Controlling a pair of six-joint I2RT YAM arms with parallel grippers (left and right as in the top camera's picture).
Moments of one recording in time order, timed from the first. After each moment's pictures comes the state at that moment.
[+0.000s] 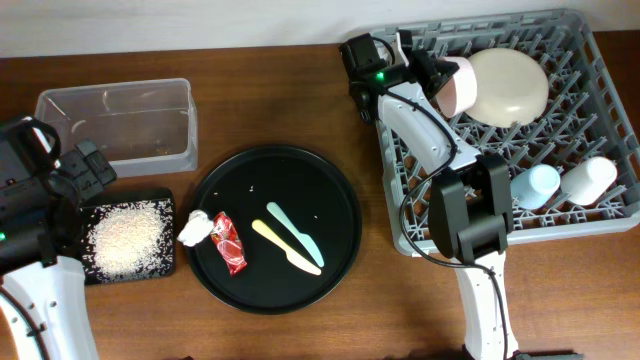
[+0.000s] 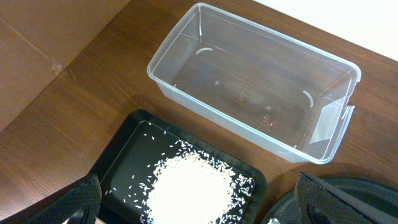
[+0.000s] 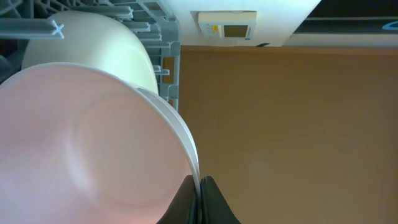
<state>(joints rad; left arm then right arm) 0.35 1.24 1.35 -0.87 -0.18 -0.14 0.34 2.35 2.06 -0.81 1.41 -0.43</state>
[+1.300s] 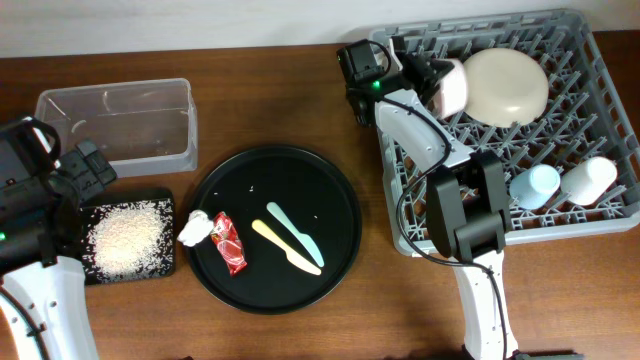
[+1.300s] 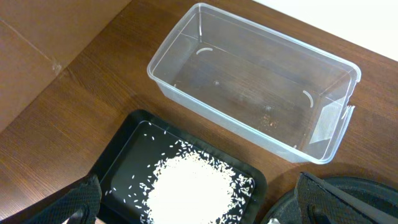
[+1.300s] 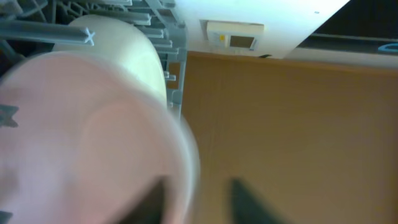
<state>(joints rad) 0.35 1.24 1.35 -0.87 -0.18 -0.14 0.35 2.36 1.99 -0.64 1.41 -0.59</state>
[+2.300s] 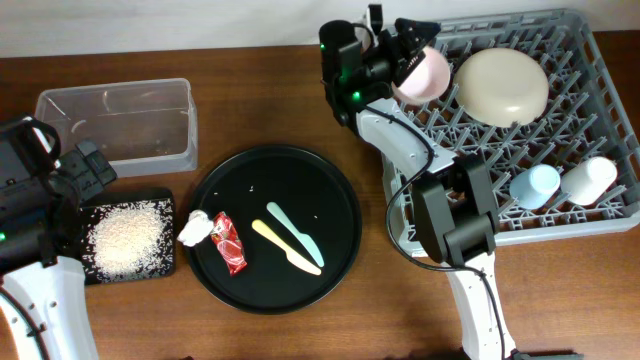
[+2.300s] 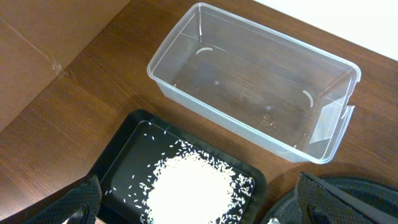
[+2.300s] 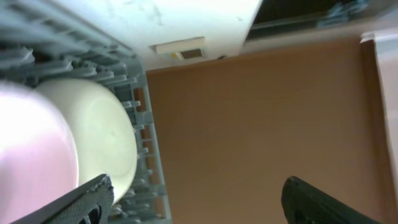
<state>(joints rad) 0.35 1.24 1.35 -0.87 -0.18 -0.14 0.42 2.37 1.97 0.18 1.56 -1.14</state>
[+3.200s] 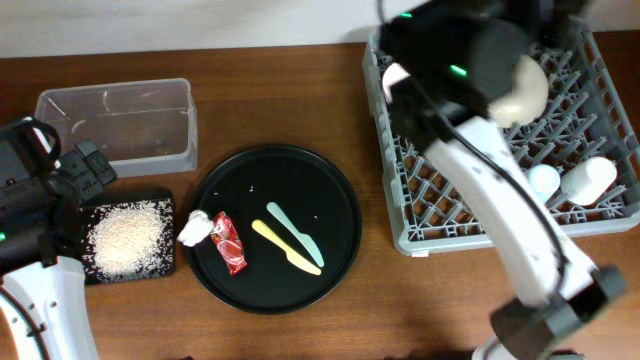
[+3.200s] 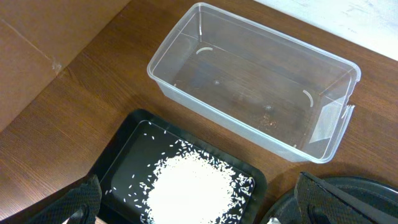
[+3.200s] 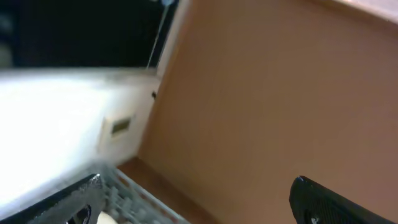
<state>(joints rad) 0.35 1.24 1.35 -0.87 -0.18 -0.14 0.49 1.77 1.99 0.81 1.57 -1.36</state>
